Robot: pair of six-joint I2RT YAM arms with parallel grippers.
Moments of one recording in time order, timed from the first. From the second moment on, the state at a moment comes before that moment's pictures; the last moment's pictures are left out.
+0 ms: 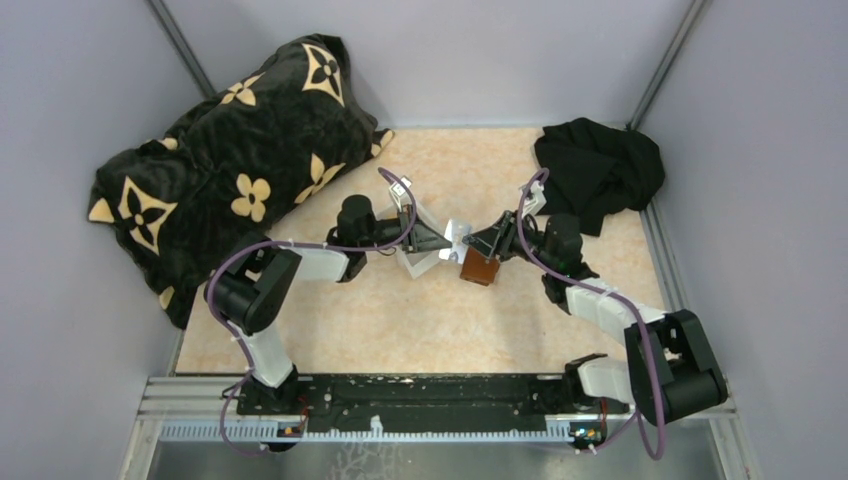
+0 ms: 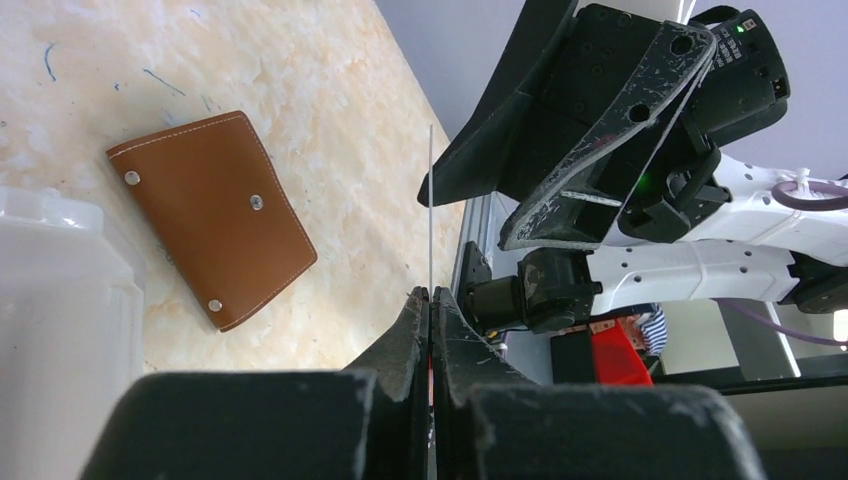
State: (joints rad) left arm -0.55 1.80 0.78 0.94 0.83 -0.97; right arm 0.30 1.23 0.45 0.62 -0.62 0.68
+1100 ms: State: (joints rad) left arm -0.55 1.86 0.79 1.06 0.84 -1.07; right arm 0.29 1.37 0.44 0.79 -0.69 0.78
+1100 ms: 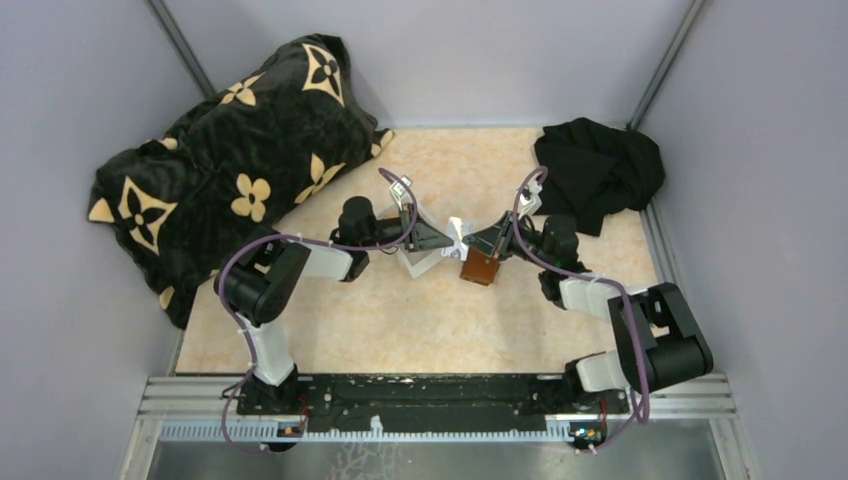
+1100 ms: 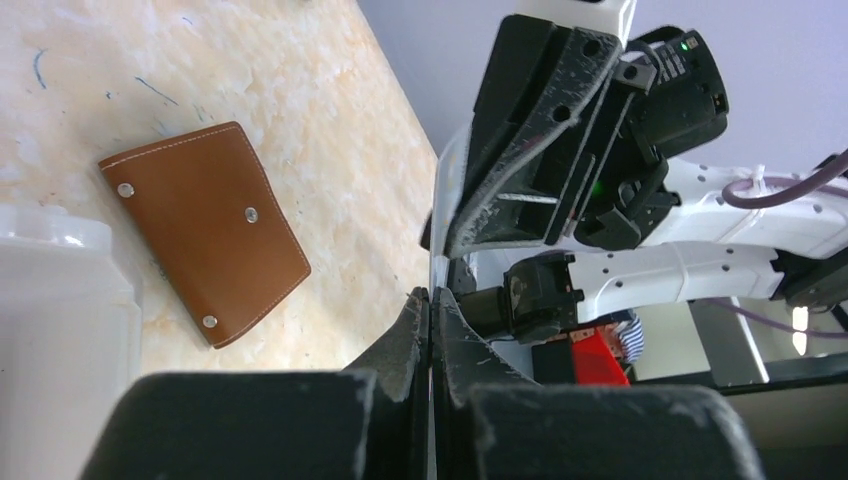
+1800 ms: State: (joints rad) left arm -0.57 1.83 0.77 0.87 0.66 -0.98; right arm 0.29 1.16 0.45 0.50 -0.59 0.70
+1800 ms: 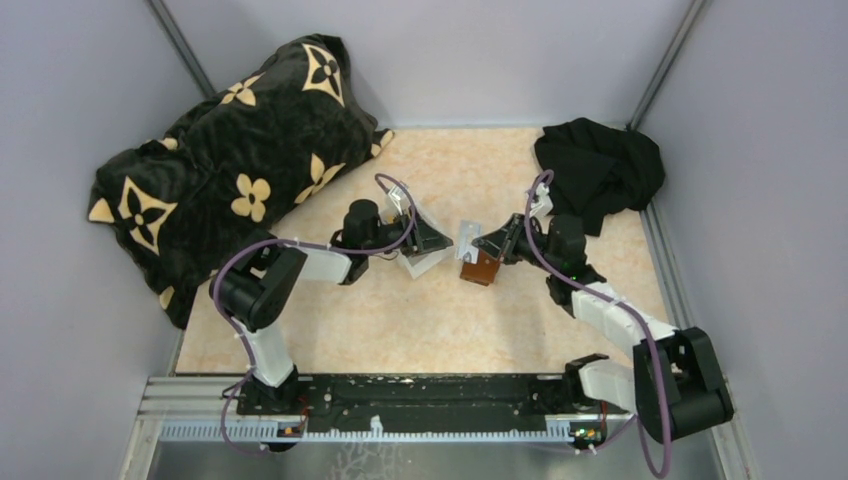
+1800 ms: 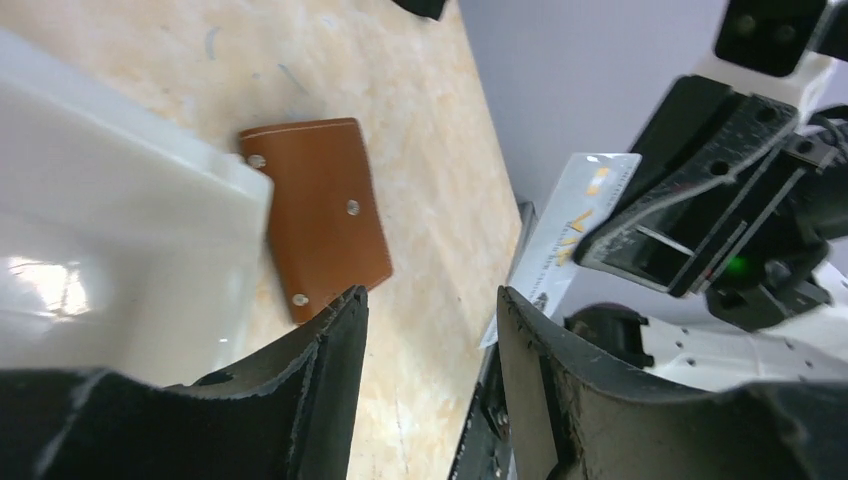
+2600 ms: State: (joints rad) left arm -0.75 1.84 0.91 0.46 0.33 -0.69; right arm 0.29 1.03 0.51 -0.07 -0.11 0.56
